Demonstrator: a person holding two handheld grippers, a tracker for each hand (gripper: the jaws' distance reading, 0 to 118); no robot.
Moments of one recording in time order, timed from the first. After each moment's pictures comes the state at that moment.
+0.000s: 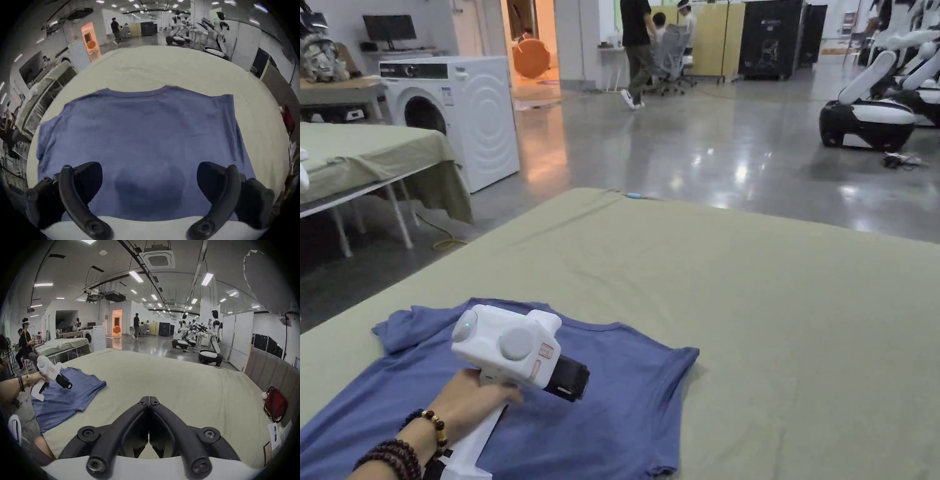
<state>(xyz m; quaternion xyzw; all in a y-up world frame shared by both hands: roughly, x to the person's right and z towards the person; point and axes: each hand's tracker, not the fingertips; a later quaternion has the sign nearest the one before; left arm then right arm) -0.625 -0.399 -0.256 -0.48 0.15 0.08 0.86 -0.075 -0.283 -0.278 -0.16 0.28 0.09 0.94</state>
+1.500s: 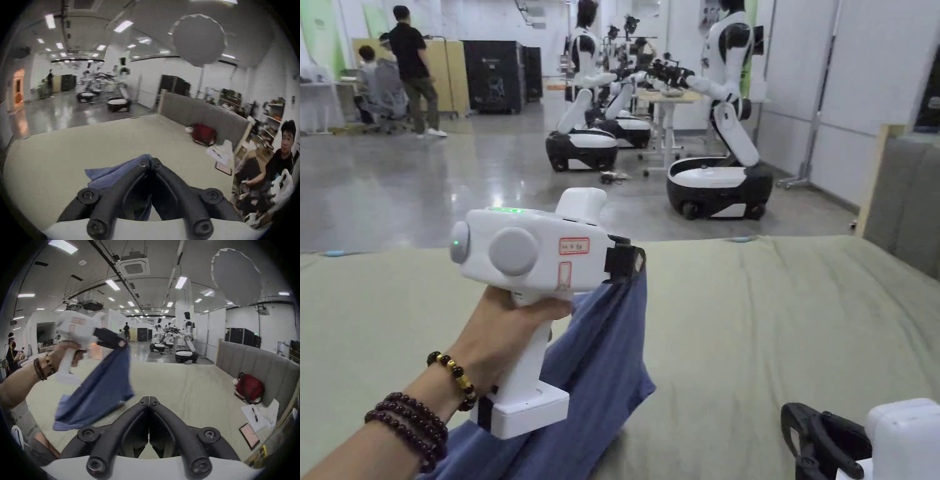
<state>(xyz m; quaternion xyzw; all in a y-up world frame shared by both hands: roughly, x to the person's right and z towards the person) -0.192 -0.188 -0.443 -0.22 -0.29 0.03 0.93 0.087 -0.249 -0.203 -0.14 0.15 0.03 0.98</state>
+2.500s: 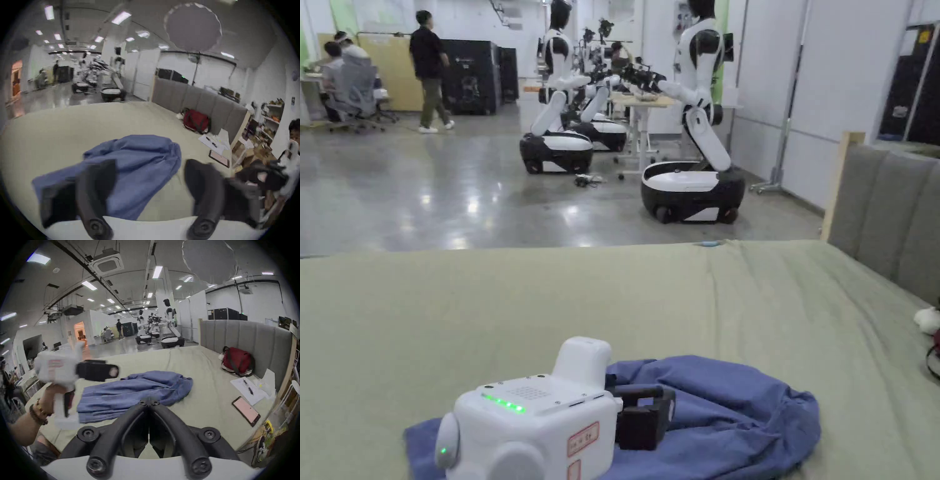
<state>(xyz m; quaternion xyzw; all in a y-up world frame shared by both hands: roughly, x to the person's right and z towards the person) -0.175 -0.303 -0.313 -0.22 -0.23 0.07 0.95 0.135 -0.288 -0.189 -0.19 0.13 -0.03 0.97</state>
